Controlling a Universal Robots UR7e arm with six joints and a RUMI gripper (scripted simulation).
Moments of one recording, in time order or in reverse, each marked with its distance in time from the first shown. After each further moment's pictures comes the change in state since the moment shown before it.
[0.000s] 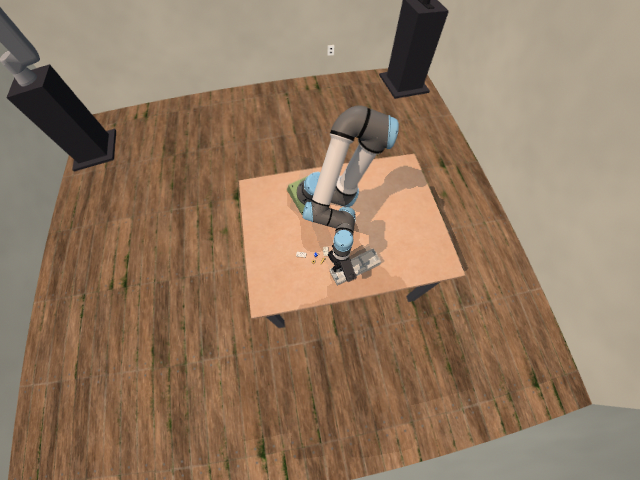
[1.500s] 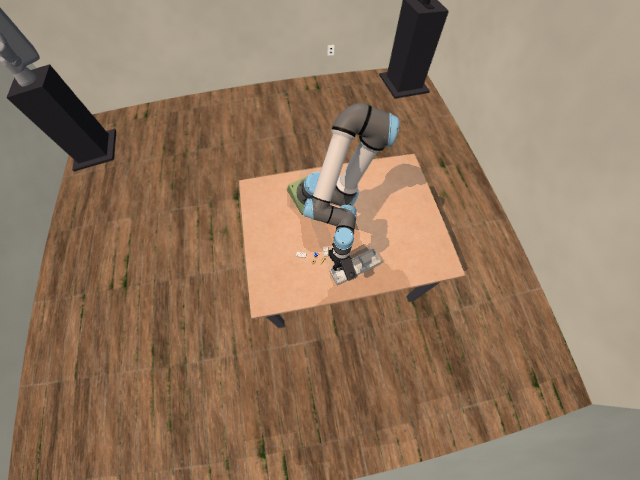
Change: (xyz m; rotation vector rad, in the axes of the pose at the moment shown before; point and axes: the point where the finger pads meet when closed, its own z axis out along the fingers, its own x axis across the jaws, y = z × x) arm 0.000 0.000 -0.019 0.000 0.000 0.000
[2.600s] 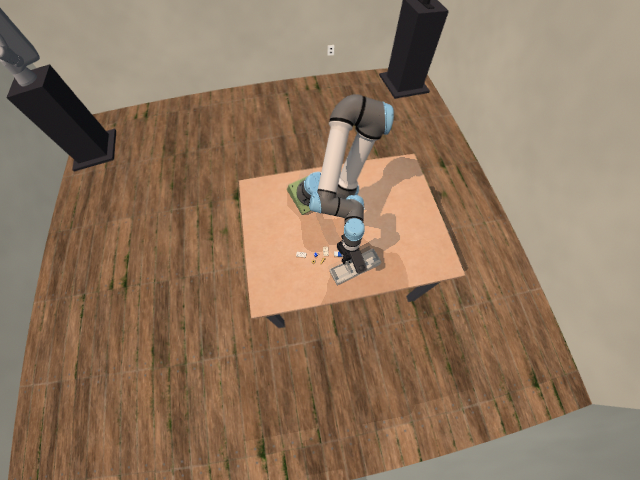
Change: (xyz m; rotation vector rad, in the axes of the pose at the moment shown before) arm -0.043 -0.002 -0.040 0.002 -0.003 -0.001
